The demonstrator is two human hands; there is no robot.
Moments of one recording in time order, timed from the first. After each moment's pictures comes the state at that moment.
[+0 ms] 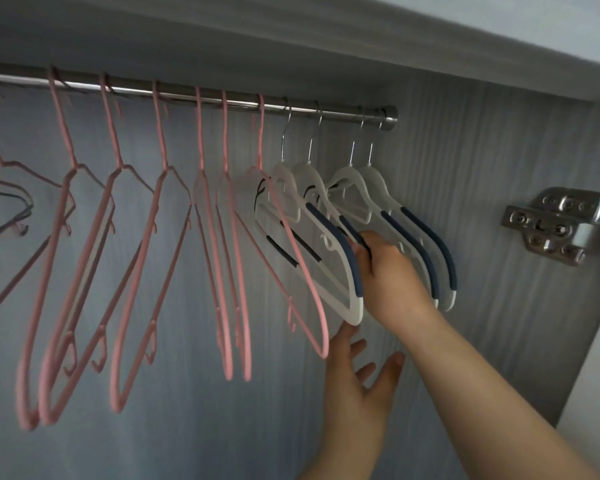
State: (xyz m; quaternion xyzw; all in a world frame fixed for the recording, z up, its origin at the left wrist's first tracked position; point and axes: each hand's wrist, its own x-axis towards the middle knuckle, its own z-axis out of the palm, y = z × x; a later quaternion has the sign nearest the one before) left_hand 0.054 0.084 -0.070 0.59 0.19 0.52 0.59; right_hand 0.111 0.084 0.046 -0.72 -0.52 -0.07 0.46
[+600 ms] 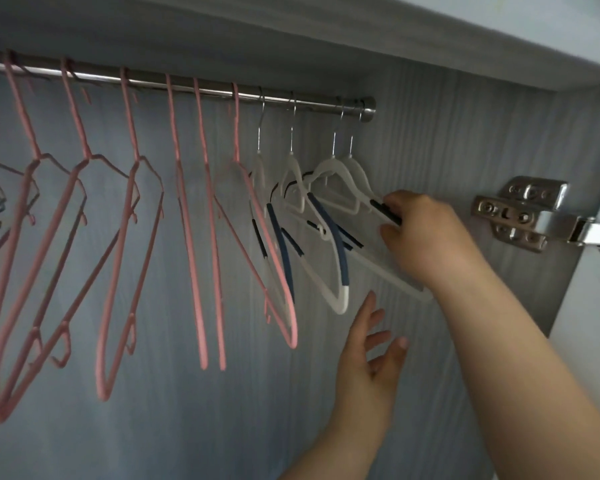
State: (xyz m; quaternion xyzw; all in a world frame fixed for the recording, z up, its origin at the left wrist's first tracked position) left_hand 0.074 0.065 -0.059 0.63 0.13 0.46 0.61; right_hand 0.145 0.050 0.089 -0.80 -0.47 -0.21 0.31
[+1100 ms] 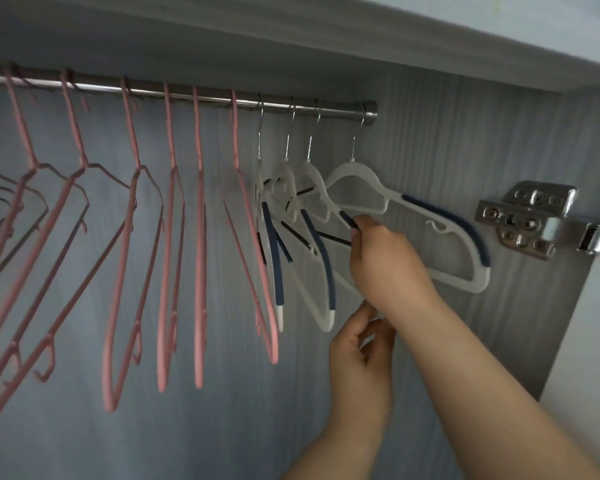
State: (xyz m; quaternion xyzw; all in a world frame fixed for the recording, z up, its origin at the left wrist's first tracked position) left_hand 0.081 0.072 -0.042 0.57 0.10 0.53 0.62; right_hand 0.127 0.078 0.062 -0.77 -0.51 -0.17 0.35
